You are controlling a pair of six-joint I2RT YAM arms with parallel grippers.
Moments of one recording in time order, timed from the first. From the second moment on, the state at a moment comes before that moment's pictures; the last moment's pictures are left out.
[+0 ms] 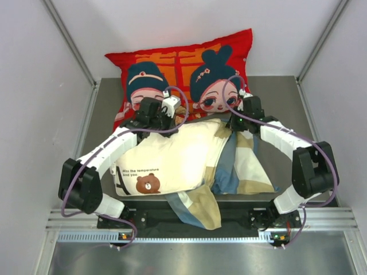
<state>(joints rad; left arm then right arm) -0.44 1.45 1.10 -0.32 0.35 0.04 0.30 1.58 1.02 -0.19 -0.11 0.41</state>
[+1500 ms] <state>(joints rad) -0.73 1.50 1.32 -0.39 -0.31 -0.05 0.67 1.18 0.49 -0.09 -0.04 0.50</state>
